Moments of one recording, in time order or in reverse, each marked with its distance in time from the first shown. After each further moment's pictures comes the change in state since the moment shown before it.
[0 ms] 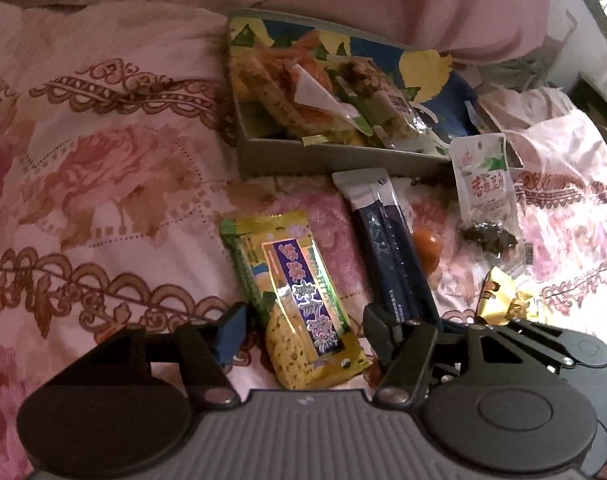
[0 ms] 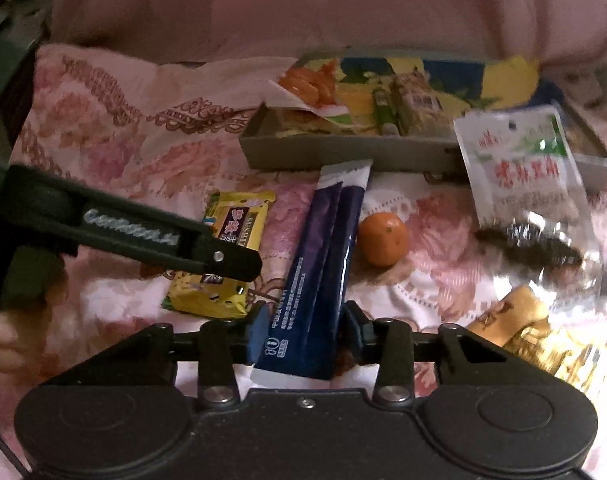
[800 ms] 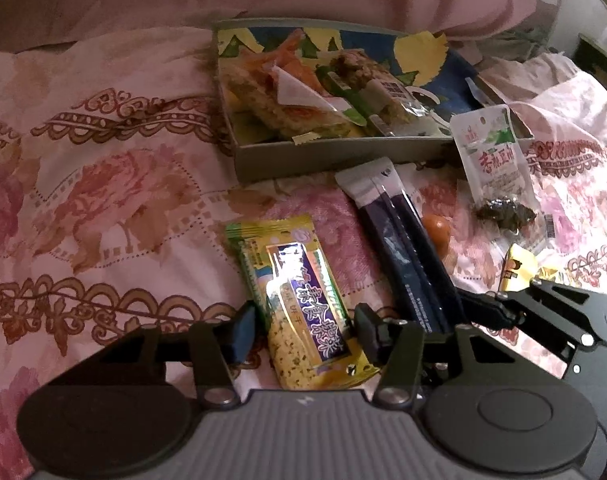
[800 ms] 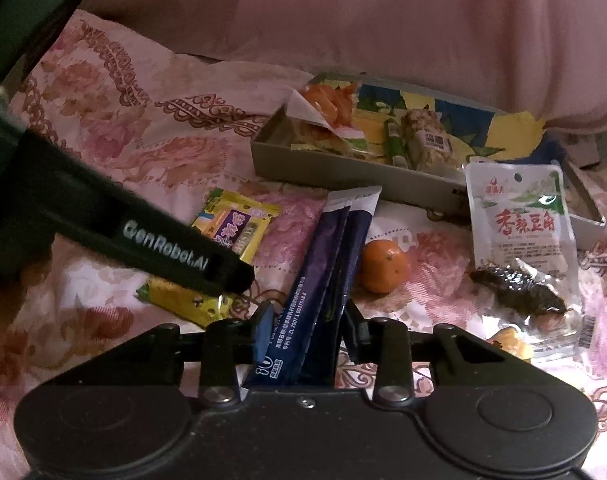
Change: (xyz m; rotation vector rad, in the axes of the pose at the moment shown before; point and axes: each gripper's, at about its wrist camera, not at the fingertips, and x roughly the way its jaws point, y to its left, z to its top) left arm -0.001 -0.016 -0.003 0.101 -0.005 0.103; right arm -0.001 0.018 -0.007 -0.143 -0.061 -0.085
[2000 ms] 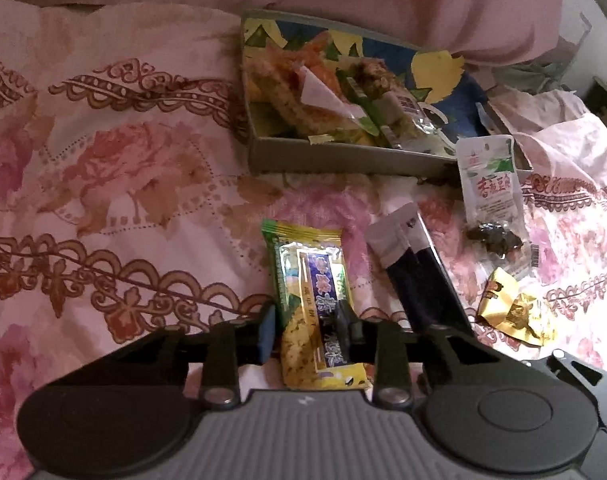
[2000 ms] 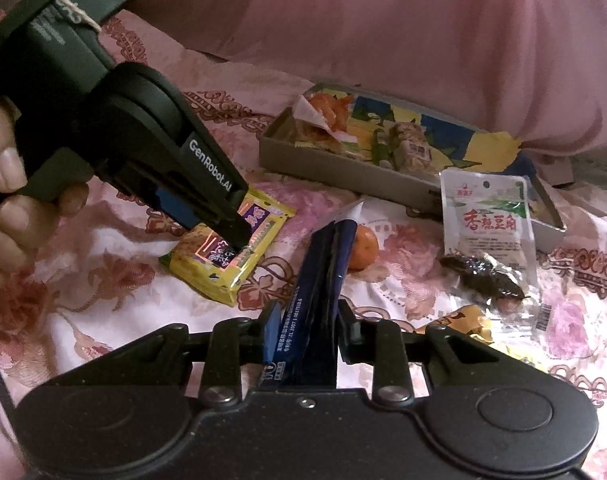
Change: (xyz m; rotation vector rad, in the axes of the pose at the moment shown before) left arm -0.007 0.016 -0.001 -0.132 0.015 -0.070; right arm -0.028 0.012 -0.018 -0.035 -0.006 -0.052
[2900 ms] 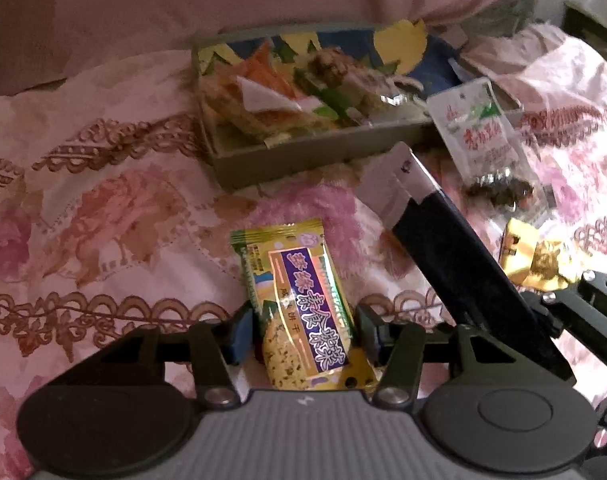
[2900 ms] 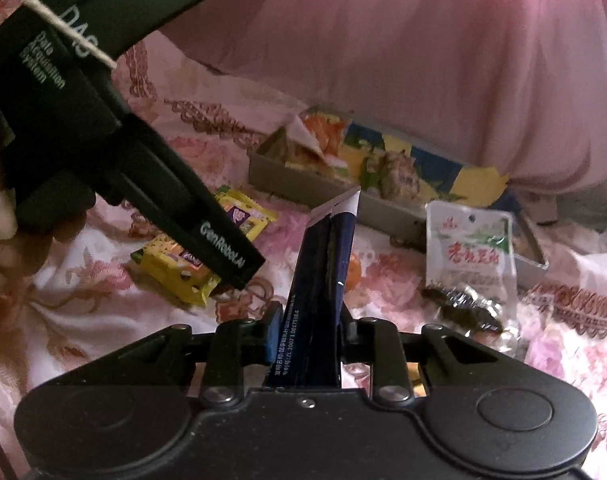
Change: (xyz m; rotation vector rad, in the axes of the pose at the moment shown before) left arm 0.004 -0.042 -0.015 0.240 -0.059 0.152; right arm -0.009 0.002 0.001 -0.096 -0.112 -0.079
